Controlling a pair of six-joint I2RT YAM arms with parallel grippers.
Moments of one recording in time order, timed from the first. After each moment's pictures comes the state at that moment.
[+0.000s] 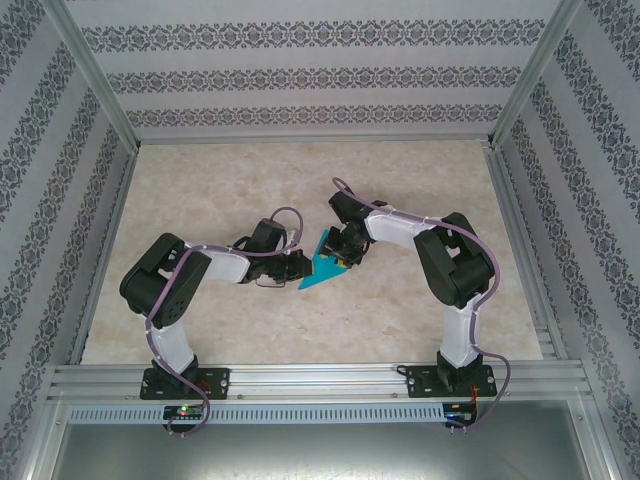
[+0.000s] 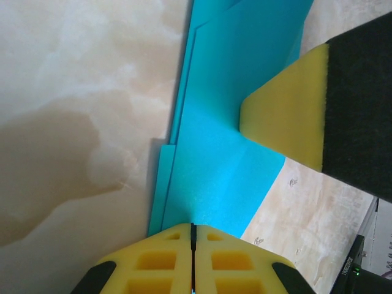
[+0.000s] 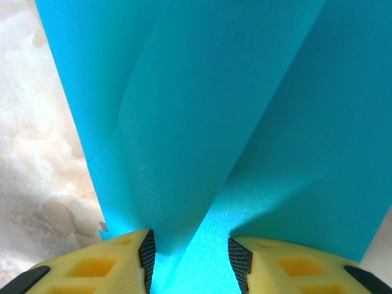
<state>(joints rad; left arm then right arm) -0.51 1.81 0.77 0.16 0.55 -0.73 0.56 1.99 1.26 -0.59 -0.32 0.97</state>
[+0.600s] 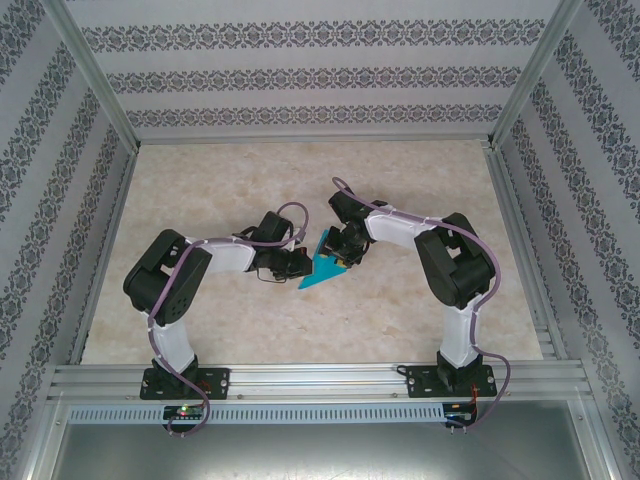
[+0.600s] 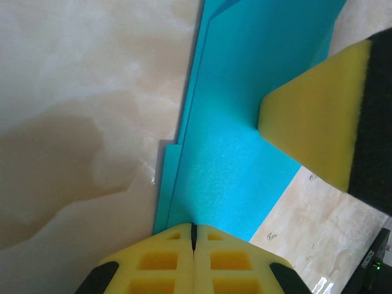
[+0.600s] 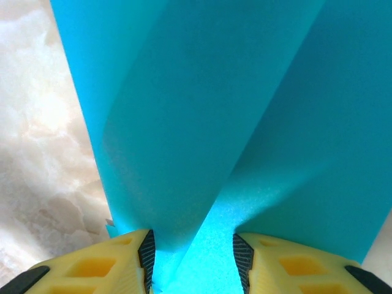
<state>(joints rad) -0.52 1.84 0.91 -0.11 0.53 -0.65 0.56 1.96 1.26 -0.59 -0.32 0.97</state>
